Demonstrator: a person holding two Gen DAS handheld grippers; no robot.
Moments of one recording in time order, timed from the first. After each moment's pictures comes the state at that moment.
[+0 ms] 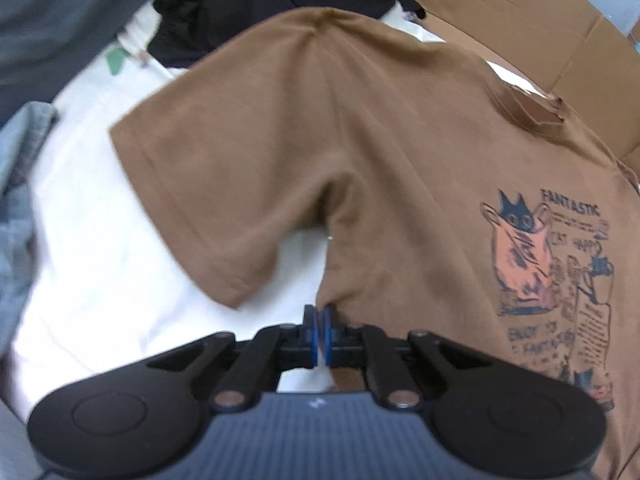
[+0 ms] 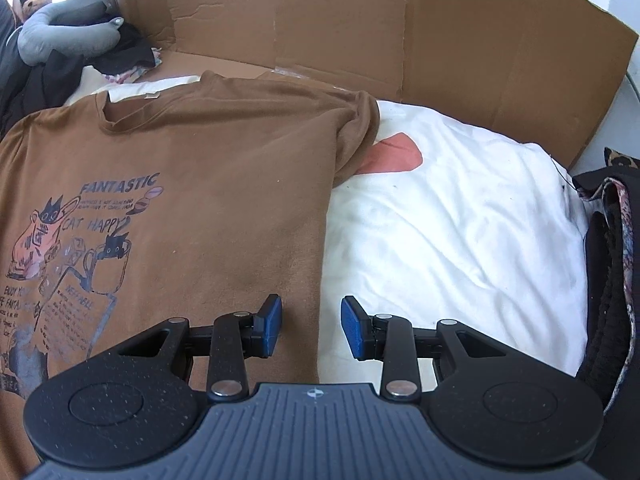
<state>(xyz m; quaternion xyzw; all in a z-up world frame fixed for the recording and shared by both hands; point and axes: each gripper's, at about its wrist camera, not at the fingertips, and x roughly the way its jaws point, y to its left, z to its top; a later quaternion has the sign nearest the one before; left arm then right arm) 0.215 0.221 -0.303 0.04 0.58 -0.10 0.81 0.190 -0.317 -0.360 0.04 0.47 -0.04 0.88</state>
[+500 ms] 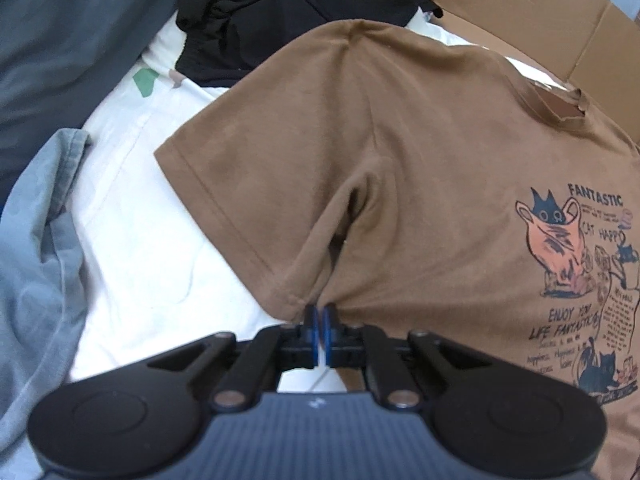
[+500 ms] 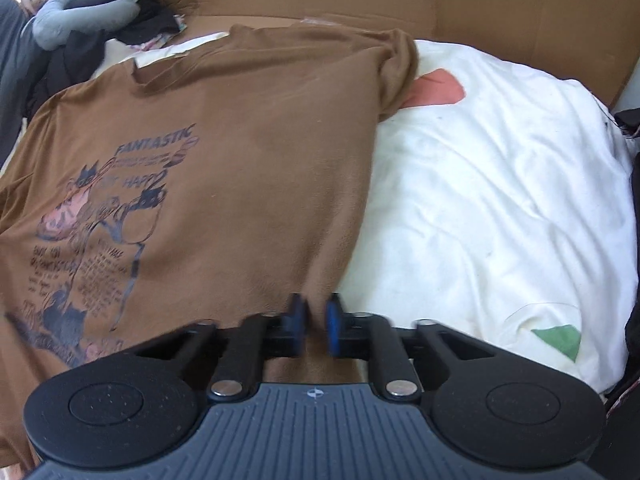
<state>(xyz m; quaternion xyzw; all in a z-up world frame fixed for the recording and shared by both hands) 0.223 0.231 -0.287 0.10 0.58 -0.09 0.81 0.182 -0.307 -0.374 0.09 0.53 0.02 0.85</state>
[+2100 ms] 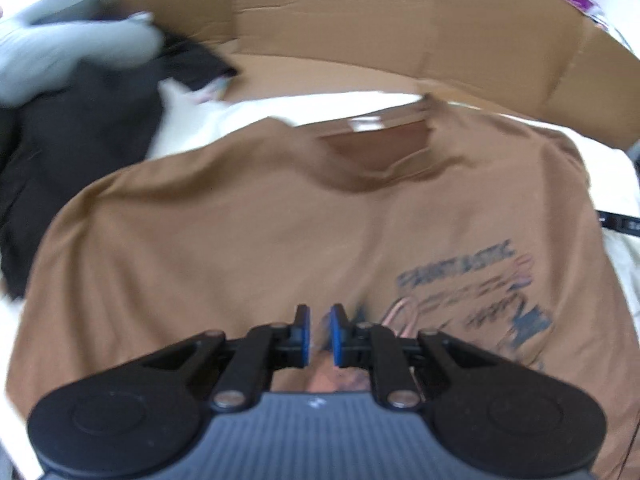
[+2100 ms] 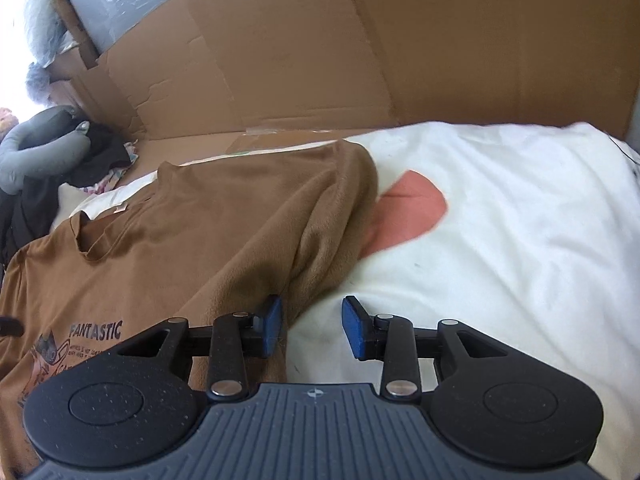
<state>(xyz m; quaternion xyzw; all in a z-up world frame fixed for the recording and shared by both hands) 0.256 0.032 -0.295 0.19 0.51 -0.28 0.79 0.274 -0.362 -0.399 0.20 0.40 -0.03 0.89</state>
